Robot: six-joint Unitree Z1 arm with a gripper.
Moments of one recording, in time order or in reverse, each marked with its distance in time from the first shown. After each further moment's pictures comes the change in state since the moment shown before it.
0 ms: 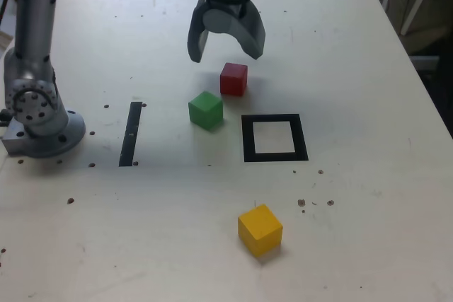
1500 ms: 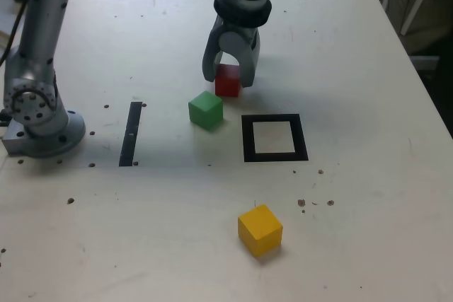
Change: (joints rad) arm -0.044 0.083 -0.005 -0.065 -0.035 -0.007
